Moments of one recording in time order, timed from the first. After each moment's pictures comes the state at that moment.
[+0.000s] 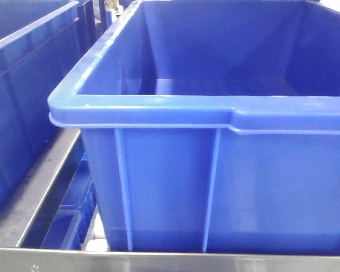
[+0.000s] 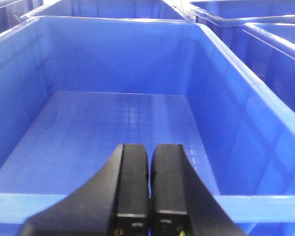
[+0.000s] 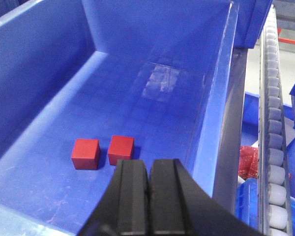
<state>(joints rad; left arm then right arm) -0.08 -0.01 0.01 -0.10 0.06 0.05 0.39 0.27 -0.46 -0.25 0.53 0.21</state>
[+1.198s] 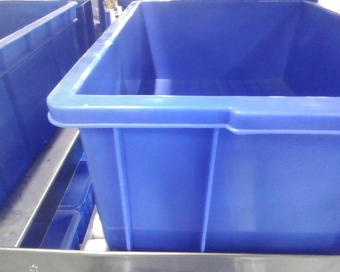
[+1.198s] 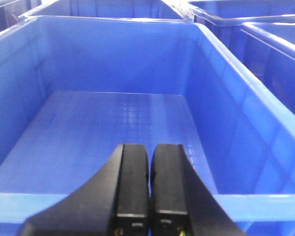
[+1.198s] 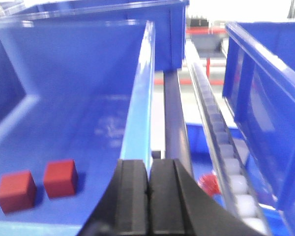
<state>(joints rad) -0.08 -0.01 0.01 -0.10 0.07 0.05 0.02 -0.01 0.01 -0.13 0.04 0.21</state>
